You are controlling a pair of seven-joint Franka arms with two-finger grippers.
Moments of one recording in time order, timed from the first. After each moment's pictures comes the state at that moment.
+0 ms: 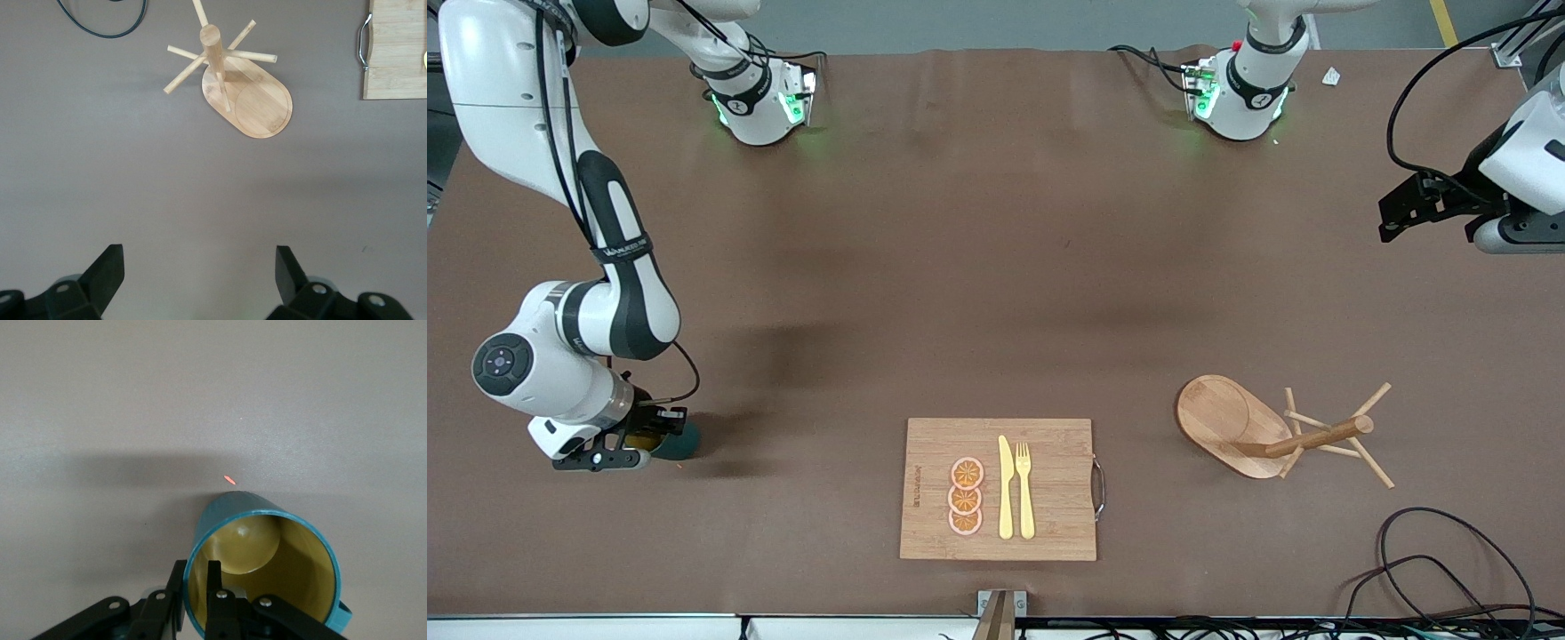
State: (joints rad) left arm 0.00 0.02 -0.12 -1.51 0.04 1.53 -0.08; right arm -0.01 0.64 -0.05 -1.63 0.03 2.33 -0.10
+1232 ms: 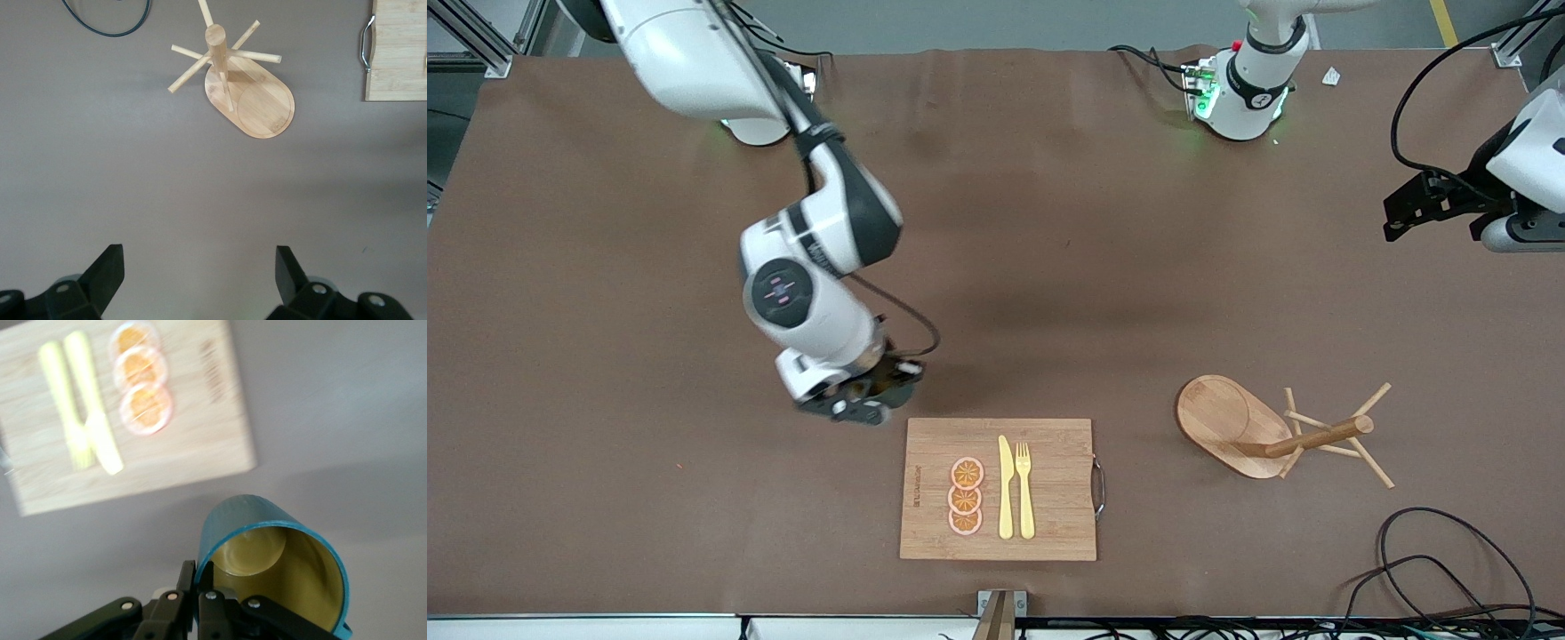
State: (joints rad) left arm 0.01 0.01 -0.11 -1.51 0.04 1.53 -0.08; right arm 0.54 0.64 0.02 -1.34 0.14 2.09 0.71
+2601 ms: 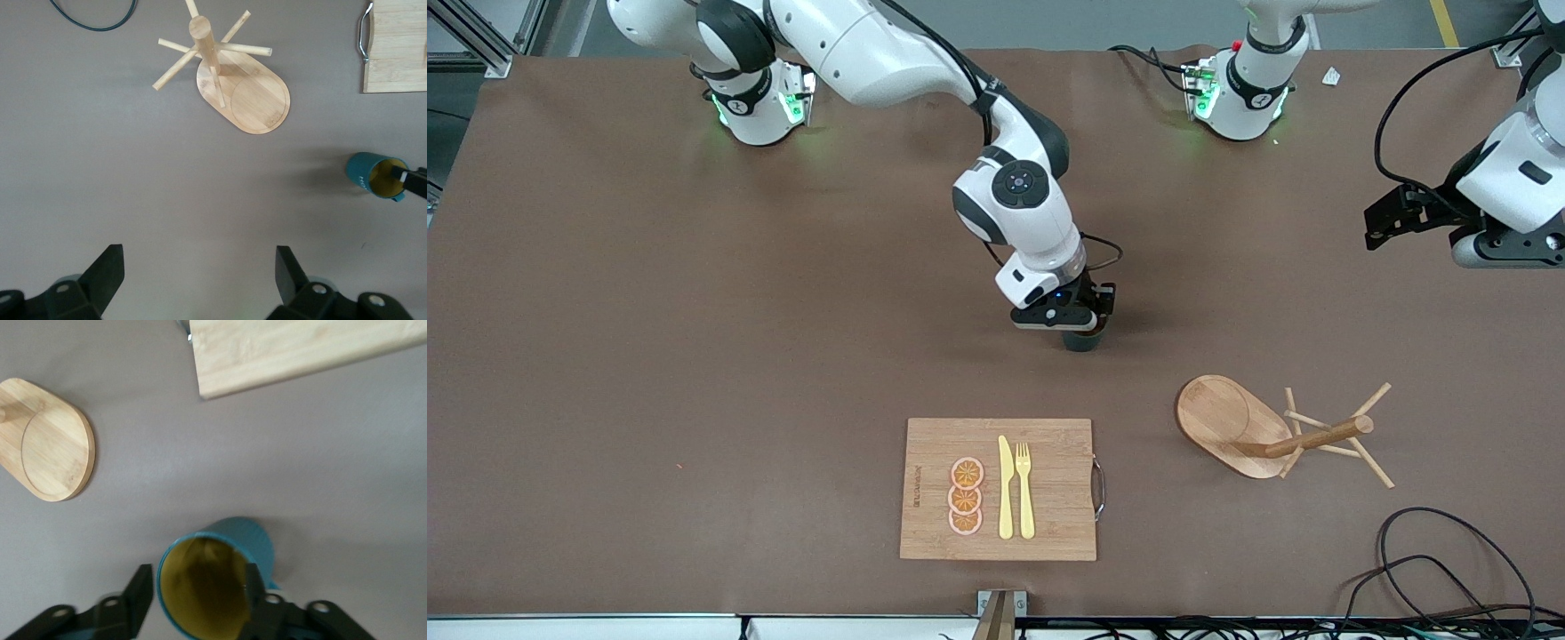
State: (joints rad) left arm -0.01 0.04 -0.13 -1.51 0.04 1.53 -0.08; right arm 0.87 0.89 -0.02 -1.14 0.13 2.37 0.95
